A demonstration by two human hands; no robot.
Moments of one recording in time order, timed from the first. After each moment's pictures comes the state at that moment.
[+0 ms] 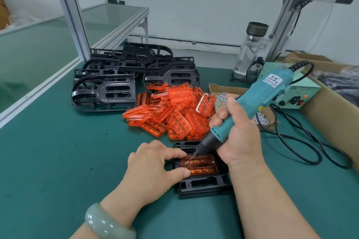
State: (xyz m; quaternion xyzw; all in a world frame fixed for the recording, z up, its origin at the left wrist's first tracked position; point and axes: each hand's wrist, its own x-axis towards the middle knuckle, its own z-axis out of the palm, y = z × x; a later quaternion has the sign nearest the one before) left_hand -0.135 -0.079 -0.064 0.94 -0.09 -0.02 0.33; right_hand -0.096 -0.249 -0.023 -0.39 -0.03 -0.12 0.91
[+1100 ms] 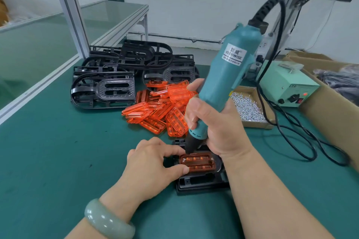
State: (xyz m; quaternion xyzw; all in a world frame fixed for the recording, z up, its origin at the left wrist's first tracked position) left_hand -0.136 -0.081 -0.062 0.94 -0.09 -0.01 0.33; right_hand -0.097 -0.229 -0.003 -0.55 -0.27 -0.03 0.79
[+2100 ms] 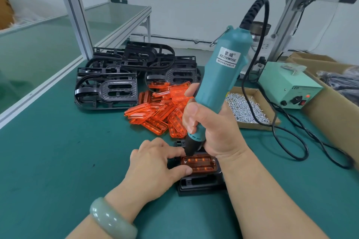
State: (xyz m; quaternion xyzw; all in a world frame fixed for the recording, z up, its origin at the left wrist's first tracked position) left_hand -0.134 -0.083 -0.066 0.95 -0.09 0.00 0.29; right_hand -0.096 -0.223 -0.005 -0.53 -0.27 0.00 0.80
